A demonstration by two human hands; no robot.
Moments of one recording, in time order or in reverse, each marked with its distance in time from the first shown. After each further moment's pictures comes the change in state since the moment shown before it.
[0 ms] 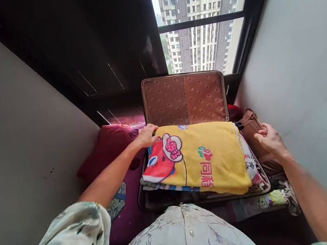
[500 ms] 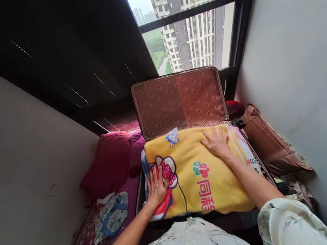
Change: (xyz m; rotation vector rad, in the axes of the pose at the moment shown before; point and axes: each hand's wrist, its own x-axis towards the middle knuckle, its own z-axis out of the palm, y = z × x) left_hand -0.116 0.004 0.209 0.077 0.040 -0.253; right_hand -0.002 -0.054 0.182 -0.416 -0.304 -0.354
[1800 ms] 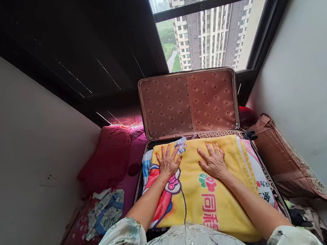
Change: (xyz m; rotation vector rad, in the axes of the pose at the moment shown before) left_hand 0.126 0.054 0.000 -0.036 0.026 0.055; right_hand -0.008 -0.032 0.050 -0.031 -0.013 -0.275
